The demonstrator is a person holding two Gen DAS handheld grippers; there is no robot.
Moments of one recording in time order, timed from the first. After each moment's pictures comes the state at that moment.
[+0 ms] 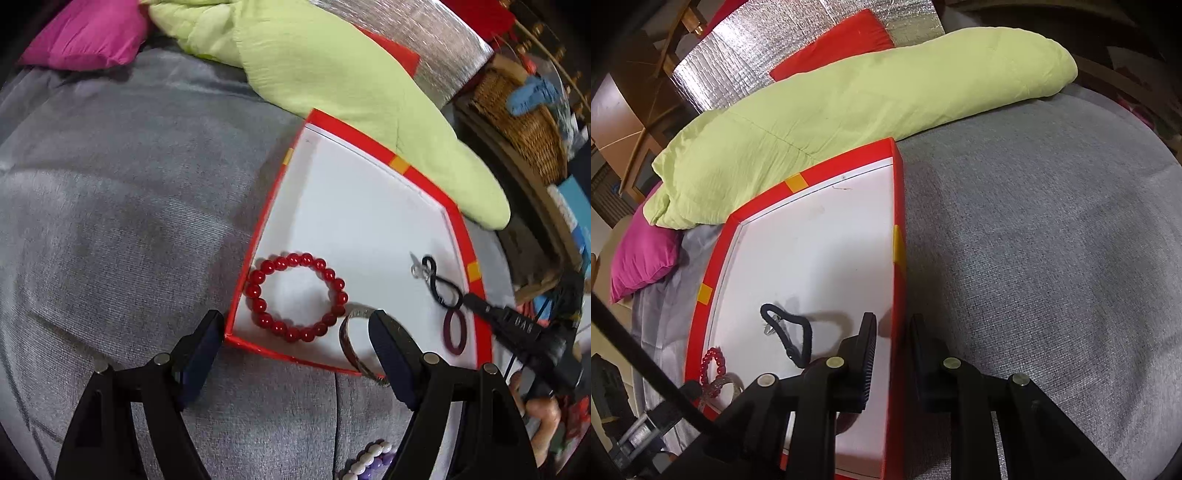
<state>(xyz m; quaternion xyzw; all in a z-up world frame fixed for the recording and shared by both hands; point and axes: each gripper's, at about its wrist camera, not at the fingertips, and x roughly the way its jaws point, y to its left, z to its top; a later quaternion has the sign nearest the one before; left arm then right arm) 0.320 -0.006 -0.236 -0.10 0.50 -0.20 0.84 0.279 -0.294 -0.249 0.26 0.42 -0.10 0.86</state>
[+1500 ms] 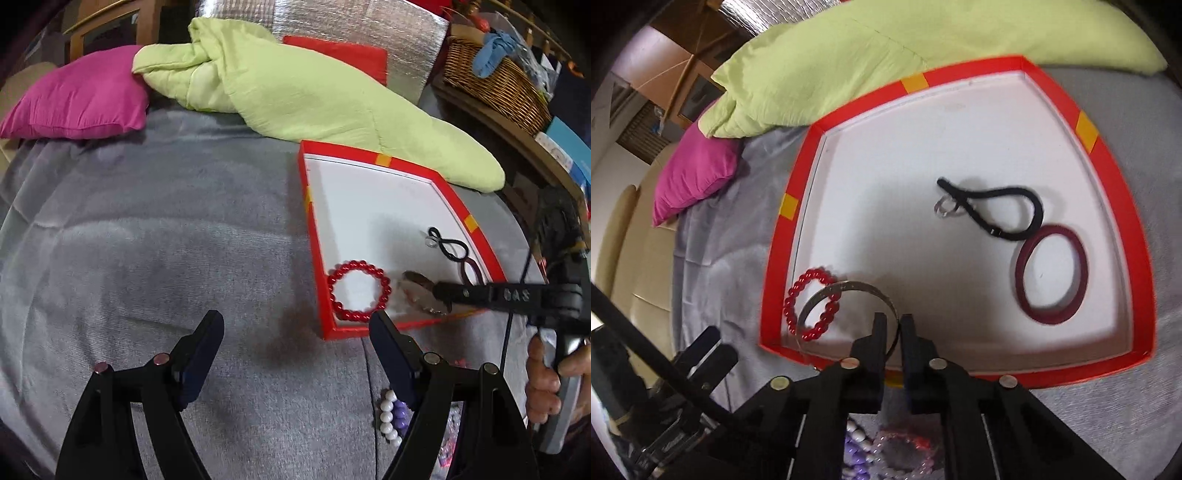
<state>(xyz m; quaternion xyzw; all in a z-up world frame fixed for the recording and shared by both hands) 0.268 0.018 -0.197 0.02 0.45 -0.19 0.87 0.279 -0.213 -0.244 0.24 0.51 0.05 0.82</state>
